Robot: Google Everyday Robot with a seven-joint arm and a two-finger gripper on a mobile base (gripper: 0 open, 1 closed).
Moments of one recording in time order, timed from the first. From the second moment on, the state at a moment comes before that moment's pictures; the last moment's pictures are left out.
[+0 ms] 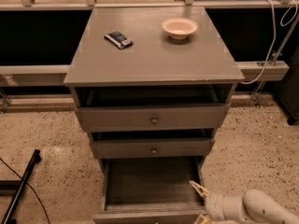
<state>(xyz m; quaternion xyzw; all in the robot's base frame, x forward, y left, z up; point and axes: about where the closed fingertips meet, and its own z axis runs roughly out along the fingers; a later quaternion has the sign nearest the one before) 0.412 -0.165 0.374 -0.61 0.65 0.22 0.41</state>
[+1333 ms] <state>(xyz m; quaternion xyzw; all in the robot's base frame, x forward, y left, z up) 0.388 -0.149 0.198 -0.61 0.68 0.22 0.34</state>
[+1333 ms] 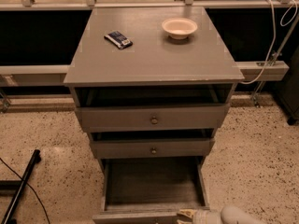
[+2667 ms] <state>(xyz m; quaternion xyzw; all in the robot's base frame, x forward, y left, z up) 0.400 -0.141 0.199 -0.61 0.65 0.18 0.42</state>
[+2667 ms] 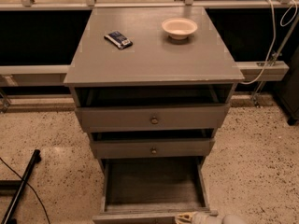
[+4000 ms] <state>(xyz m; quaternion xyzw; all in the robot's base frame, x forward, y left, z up) 0.418 -0.131 0.166 -0.60 0.66 0.19 0.42</state>
